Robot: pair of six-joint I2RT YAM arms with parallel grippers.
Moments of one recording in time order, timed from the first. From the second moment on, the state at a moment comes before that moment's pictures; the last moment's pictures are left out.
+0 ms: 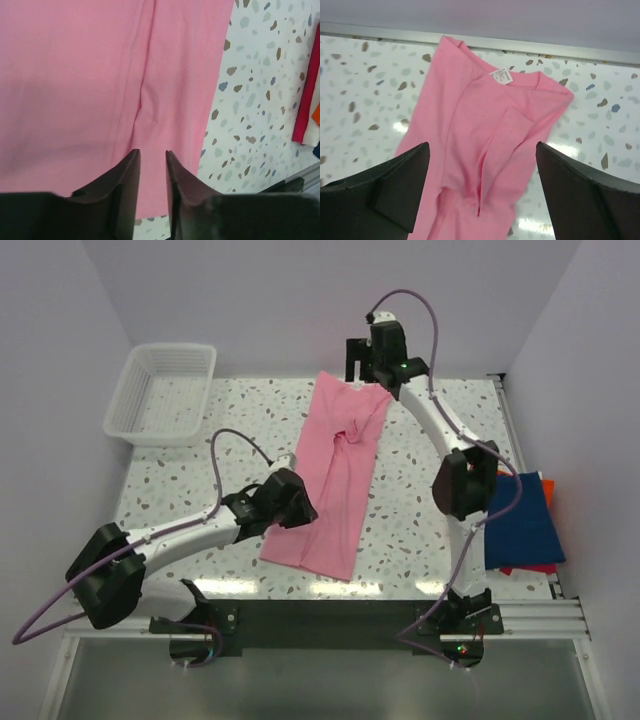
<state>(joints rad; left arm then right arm) -0.83 1.36 0.77 -0.21 -0.14 -0.96 0.36 2.27 2.26 -0.55 0.18 0.16</state>
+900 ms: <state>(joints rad) -0.83 1.29 0.54 -0.18 0.09 -0.76 0.61 1.36 0.84 -0.47 -0.03 0.72</state>
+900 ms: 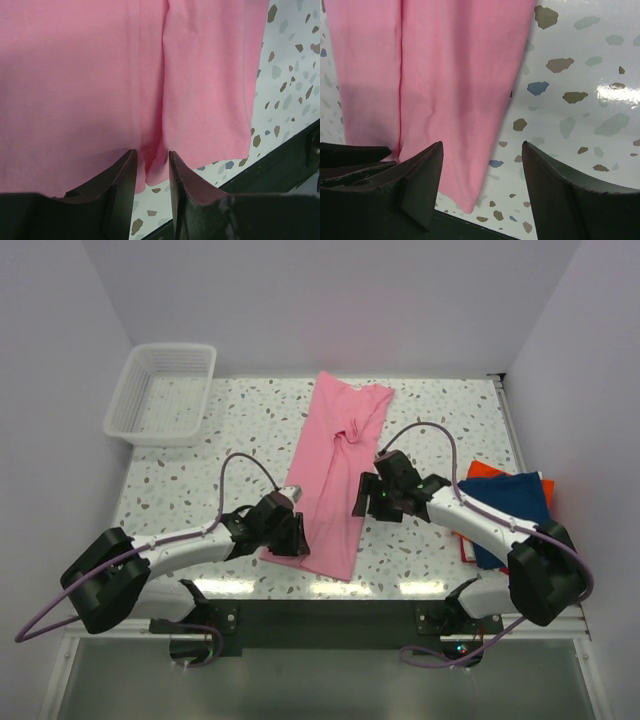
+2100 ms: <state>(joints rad) -0.85 1.27 0.50 -0.12 0.17 -0.73 0.54 1.57 0.81 -0.34 -0.03 0.71</state>
